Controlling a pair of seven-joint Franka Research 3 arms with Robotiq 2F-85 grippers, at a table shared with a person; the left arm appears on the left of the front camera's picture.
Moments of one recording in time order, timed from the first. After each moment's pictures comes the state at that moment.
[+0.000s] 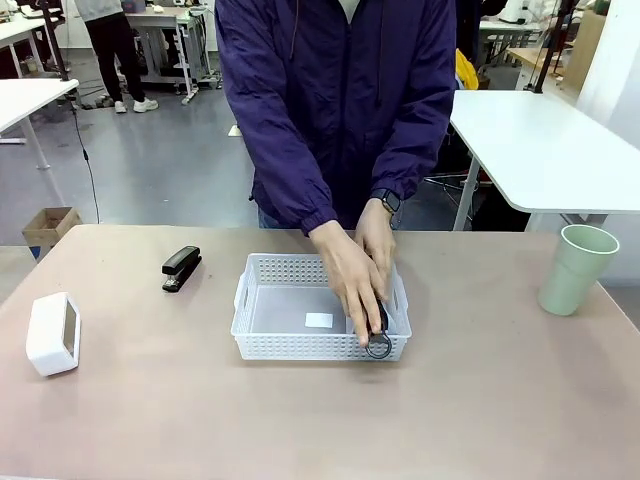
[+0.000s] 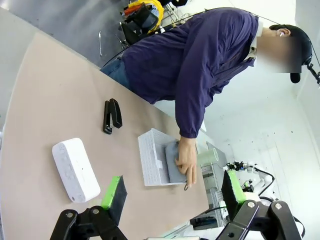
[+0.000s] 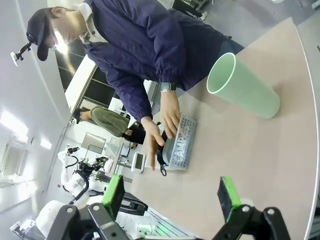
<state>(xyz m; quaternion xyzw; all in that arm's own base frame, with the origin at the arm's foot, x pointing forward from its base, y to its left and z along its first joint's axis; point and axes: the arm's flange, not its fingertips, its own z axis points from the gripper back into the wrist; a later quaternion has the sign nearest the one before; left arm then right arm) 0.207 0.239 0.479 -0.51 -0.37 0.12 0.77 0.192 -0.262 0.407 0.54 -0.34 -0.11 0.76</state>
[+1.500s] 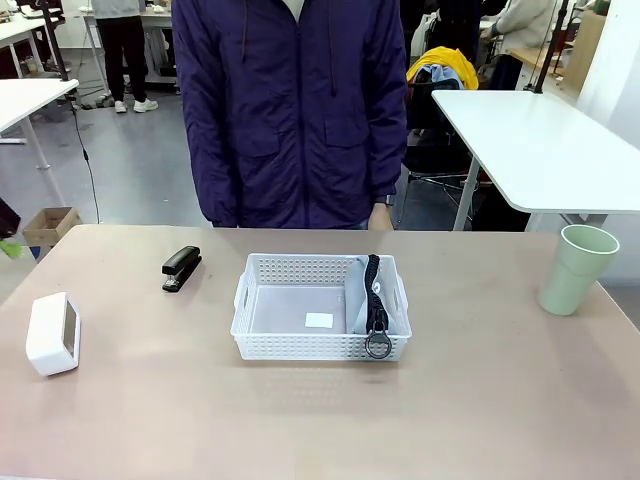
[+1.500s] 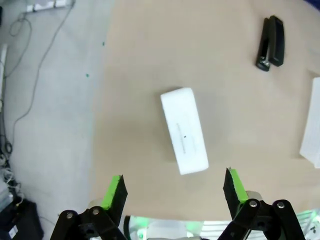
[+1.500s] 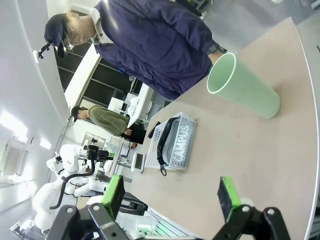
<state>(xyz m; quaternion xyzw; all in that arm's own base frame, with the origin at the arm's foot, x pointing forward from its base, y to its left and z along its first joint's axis) 0.346 0.072 0.487 -0.03 -0.11 0.09 0.99 0.192 -0.261 0.408 0.54 -0.34 -0.11 0.76</state>
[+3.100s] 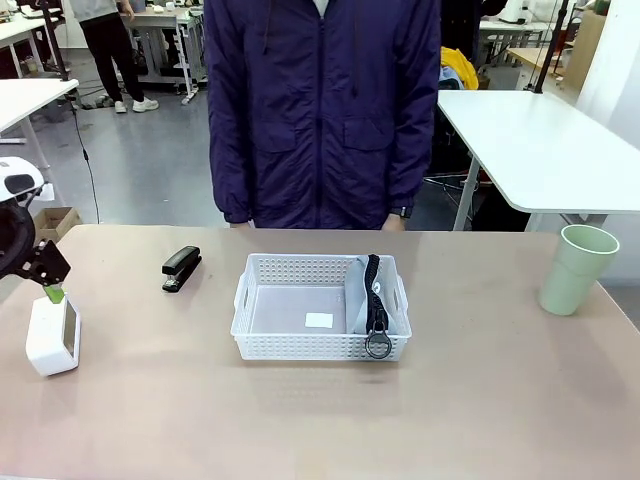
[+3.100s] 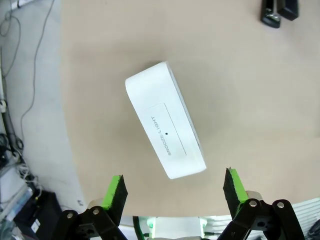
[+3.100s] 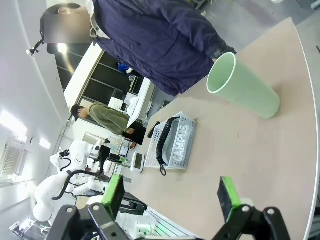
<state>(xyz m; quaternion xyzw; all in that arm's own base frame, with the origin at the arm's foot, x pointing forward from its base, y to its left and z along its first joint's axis) 0.367 0.037 0.419 -0.01 -0.02 0.03 1.00 0.191 -0.262 0.408 0.54 -0.34 -0.11 0.77</state>
